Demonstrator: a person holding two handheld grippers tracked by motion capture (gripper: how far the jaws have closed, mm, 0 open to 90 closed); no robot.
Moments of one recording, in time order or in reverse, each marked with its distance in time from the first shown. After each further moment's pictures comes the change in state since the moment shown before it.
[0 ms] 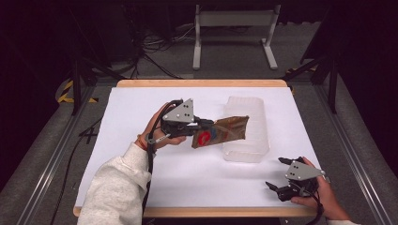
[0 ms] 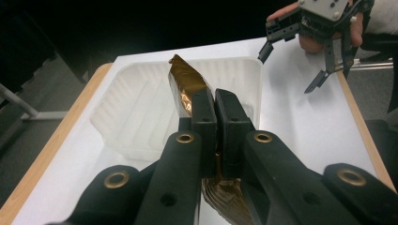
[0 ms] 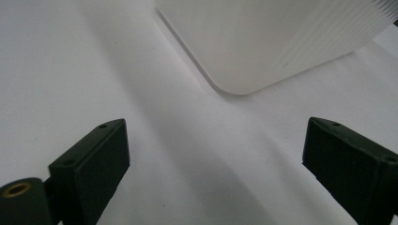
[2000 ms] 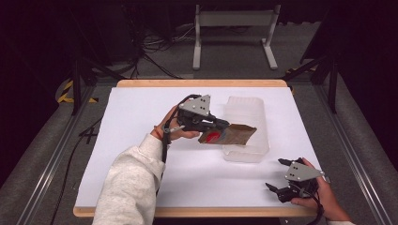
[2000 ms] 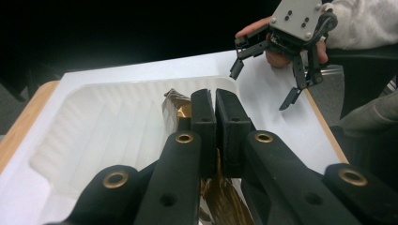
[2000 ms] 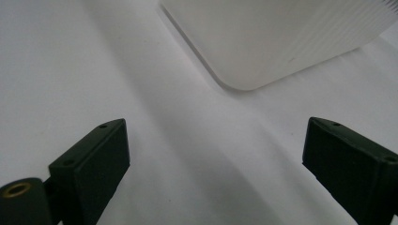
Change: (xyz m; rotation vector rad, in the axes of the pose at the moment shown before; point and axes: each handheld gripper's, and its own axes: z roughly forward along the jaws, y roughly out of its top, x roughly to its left) left arm 0.022 0.013 0.047 -0.047 -0.210 0.001; right arm 0.002 -0.001 0.000 0.013 0.009 0.004
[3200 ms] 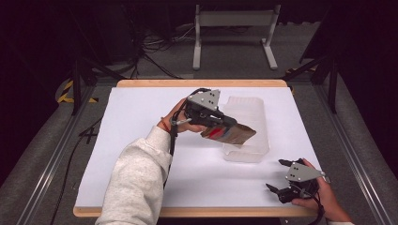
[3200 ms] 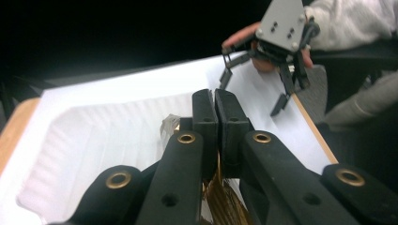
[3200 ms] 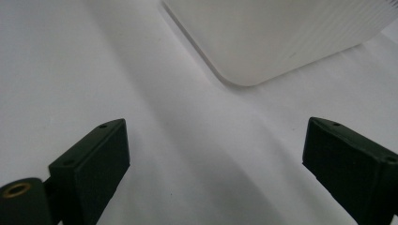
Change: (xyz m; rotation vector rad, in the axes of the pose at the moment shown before) left arm 0.014 0.019 0.005 0.020 -0.113 0.055; right arm 0.000 -0.002 -0.001 0.003 0.005 0.001
